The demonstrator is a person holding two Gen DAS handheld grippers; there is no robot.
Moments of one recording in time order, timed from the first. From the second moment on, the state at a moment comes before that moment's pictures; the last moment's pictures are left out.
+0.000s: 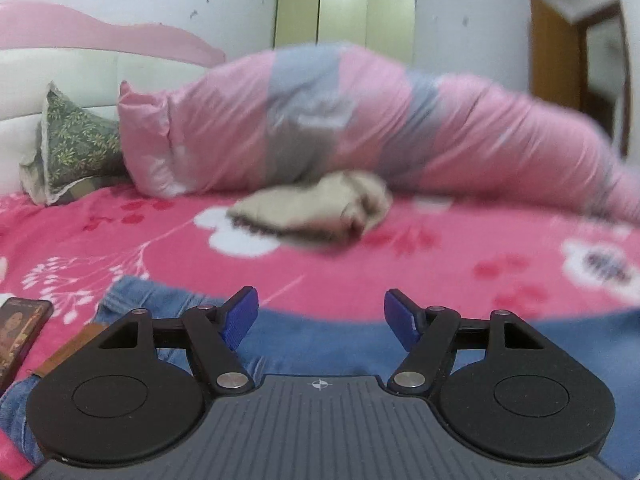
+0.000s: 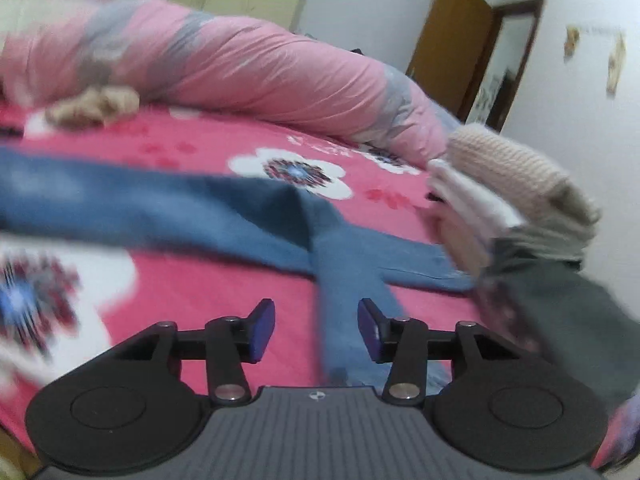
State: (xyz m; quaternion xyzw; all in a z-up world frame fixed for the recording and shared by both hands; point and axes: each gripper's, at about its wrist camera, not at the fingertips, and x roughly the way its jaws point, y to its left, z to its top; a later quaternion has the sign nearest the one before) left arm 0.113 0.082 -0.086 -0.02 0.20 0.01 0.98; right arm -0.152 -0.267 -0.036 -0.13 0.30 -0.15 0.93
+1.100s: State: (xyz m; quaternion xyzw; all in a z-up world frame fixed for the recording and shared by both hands) left arm 0.121 0.074 -0.105 0.01 0.25 0.05 0.97; right arm -0.113 -0.342 -0.069 -0.18 0.32 -0.05 0.93
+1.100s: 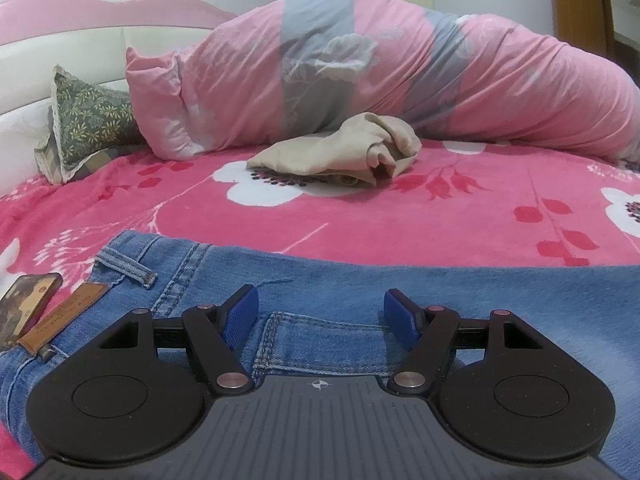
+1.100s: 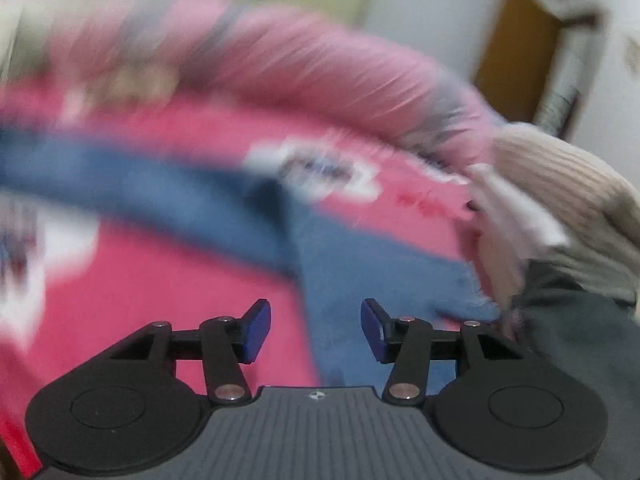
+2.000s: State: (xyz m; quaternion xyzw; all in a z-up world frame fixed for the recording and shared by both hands) left arm 0.121 0.073 -0.106 0.01 0.25 0.05 0.97; right arm 0.046 -0.506 0.037 -0.25 0.29 -0.26 0.89
